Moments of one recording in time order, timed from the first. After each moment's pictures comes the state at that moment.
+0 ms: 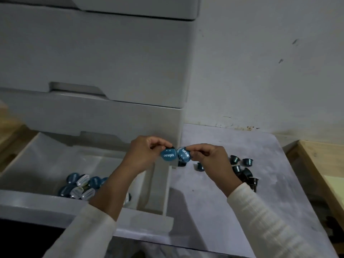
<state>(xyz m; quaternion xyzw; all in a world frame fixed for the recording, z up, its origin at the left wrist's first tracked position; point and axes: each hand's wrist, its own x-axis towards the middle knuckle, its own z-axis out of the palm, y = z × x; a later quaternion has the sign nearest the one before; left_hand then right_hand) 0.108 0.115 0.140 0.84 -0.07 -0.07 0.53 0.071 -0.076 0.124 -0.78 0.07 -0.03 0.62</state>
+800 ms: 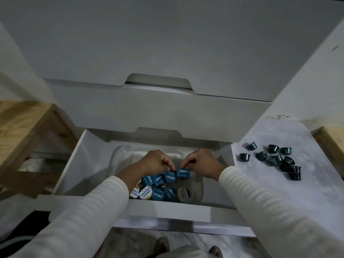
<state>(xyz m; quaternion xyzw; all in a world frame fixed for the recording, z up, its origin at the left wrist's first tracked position) 0.166 0.281 0.053 0.88 -0.19 -0.30 0.32 0.125 0.098 0.070 -0.93 -0.01 0.18 0.33</state>
